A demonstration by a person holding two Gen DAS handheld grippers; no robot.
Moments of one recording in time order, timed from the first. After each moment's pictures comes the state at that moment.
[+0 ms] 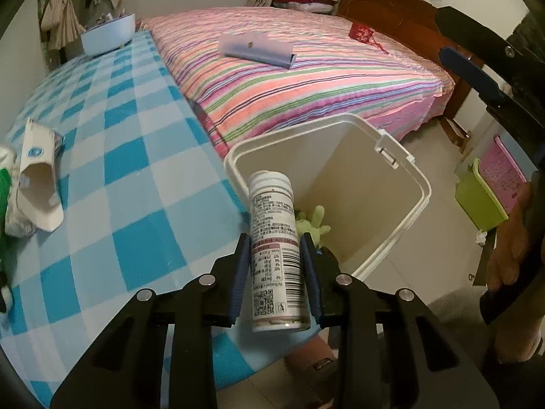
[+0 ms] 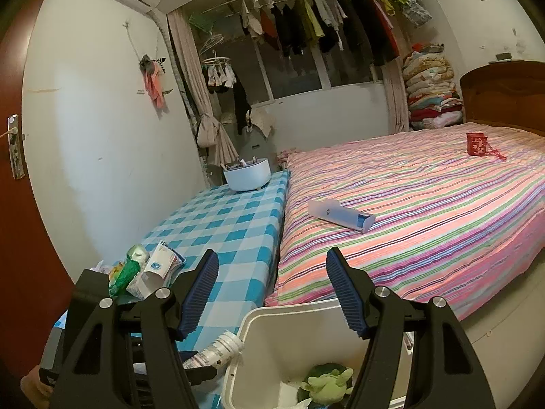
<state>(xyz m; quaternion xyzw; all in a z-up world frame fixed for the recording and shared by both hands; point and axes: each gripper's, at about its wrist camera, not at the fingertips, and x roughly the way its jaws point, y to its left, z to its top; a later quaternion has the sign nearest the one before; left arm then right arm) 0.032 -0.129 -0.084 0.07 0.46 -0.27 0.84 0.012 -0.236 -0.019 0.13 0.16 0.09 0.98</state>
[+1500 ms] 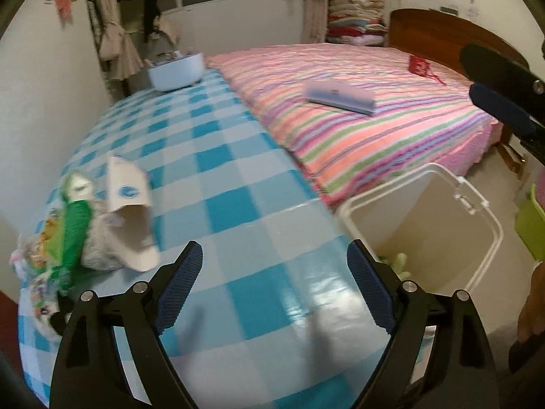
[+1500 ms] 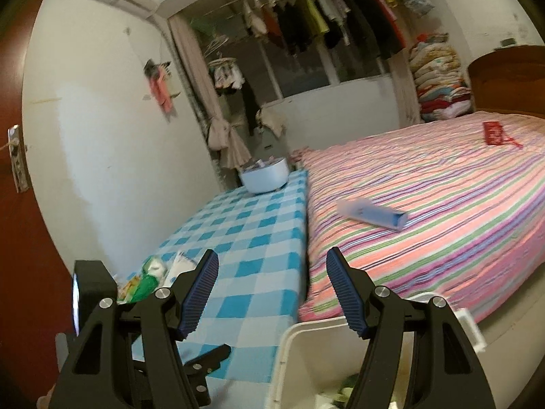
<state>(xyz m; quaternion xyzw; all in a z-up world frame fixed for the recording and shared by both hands) 0.057 -0.070 -0.063 0.10 0.37 -0.14 0.91 0.049 -0.192 -0.021 0.15 0.16 0.12 0.97</state>
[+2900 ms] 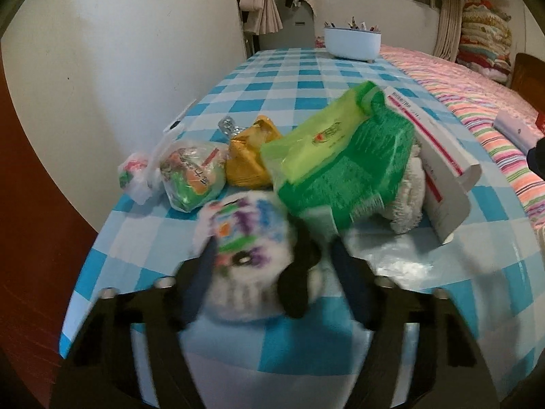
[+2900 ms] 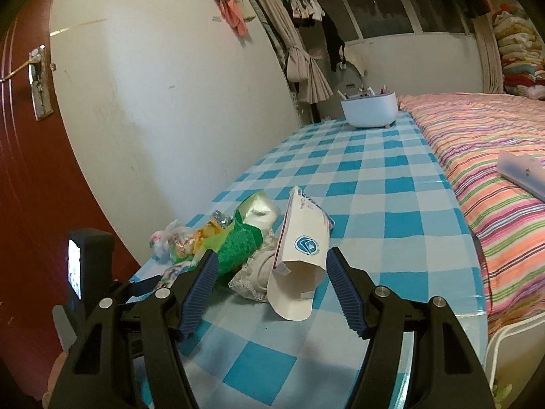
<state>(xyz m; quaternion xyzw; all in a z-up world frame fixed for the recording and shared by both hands) 0.086 0.160 -0.092 0.02 0.39 0.10 0.91 0.138 0.004 -0.058 0.11 0.26 0.28 0.92</state>
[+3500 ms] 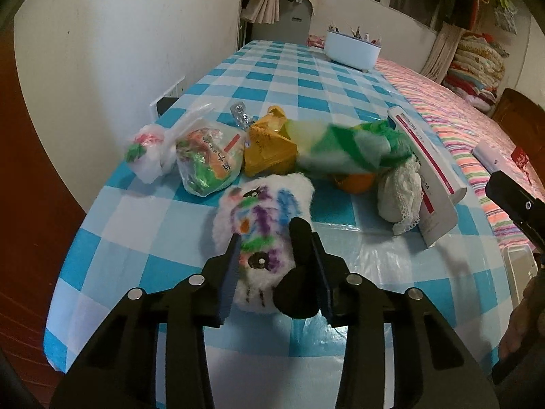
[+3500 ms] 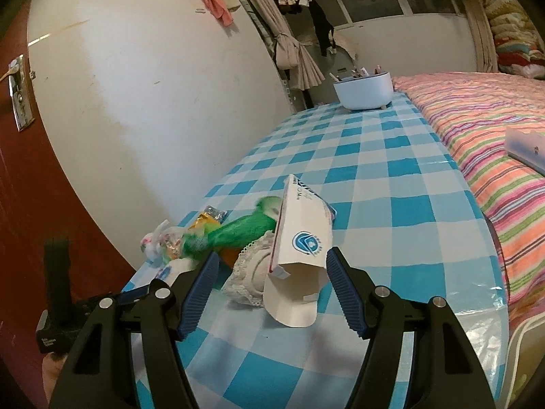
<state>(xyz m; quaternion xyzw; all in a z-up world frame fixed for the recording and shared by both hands) 0.072 0.210 -0.083 -0.07 0.41 0.04 0.91 0.159 0.014 -0.070 0.13 0.29 0.27 0.91</state>
